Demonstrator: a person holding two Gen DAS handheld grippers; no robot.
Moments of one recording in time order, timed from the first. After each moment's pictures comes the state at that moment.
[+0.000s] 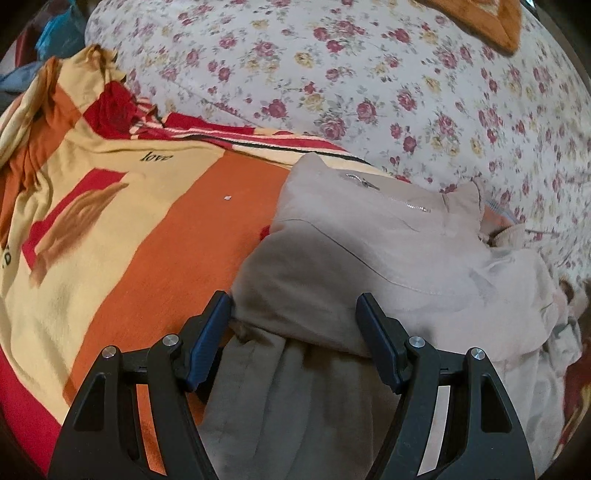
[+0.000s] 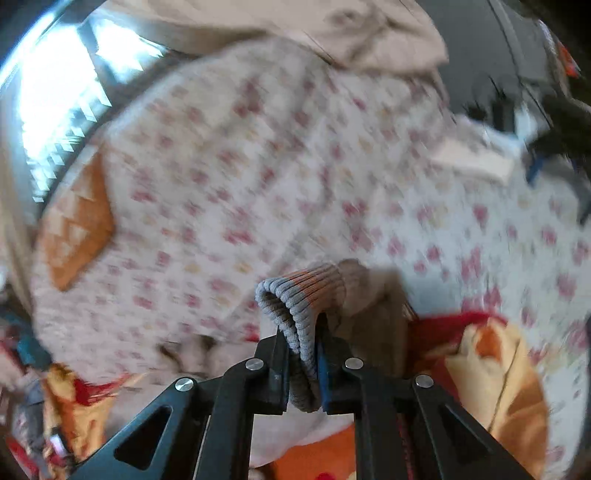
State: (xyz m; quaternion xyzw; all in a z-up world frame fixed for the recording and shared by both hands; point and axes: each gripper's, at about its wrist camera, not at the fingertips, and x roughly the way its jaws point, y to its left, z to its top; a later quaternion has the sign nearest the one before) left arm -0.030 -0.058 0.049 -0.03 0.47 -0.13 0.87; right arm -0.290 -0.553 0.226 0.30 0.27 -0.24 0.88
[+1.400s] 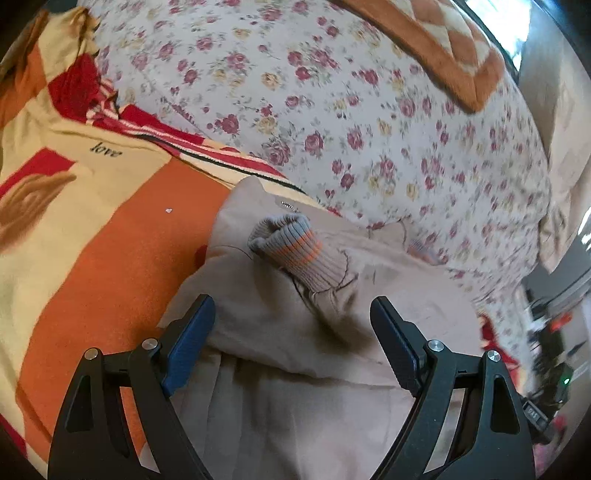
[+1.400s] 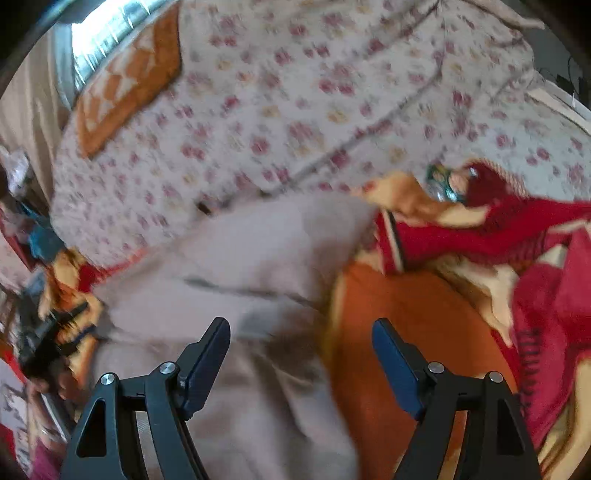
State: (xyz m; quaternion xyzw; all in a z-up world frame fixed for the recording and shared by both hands) left arm -0.024 -0.054 0.068 -0.15 0.45 -0.24 0.85; right arm -0.239 -0.442 0.119 0.26 0.44 -0.12 0.85
